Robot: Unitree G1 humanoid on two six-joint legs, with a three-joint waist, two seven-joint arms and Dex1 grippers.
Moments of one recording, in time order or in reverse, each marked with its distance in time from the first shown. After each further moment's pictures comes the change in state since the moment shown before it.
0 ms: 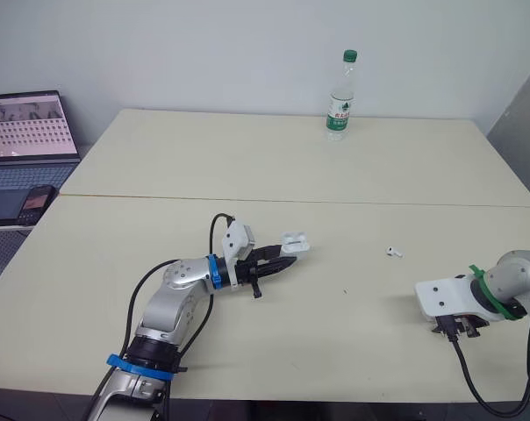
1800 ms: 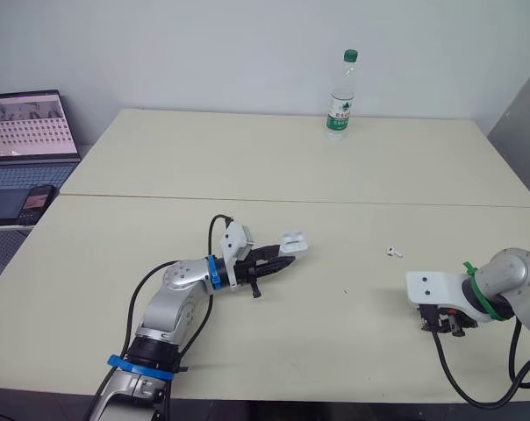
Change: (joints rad) left arm 0.001 -0.006 0.007 0.025 0.001 -0.021 -0.004; right arm -0.080 -0.012 0.096 -0.145 0.101 0.382 -0.080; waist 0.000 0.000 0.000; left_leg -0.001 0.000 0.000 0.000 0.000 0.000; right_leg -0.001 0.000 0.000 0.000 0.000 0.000
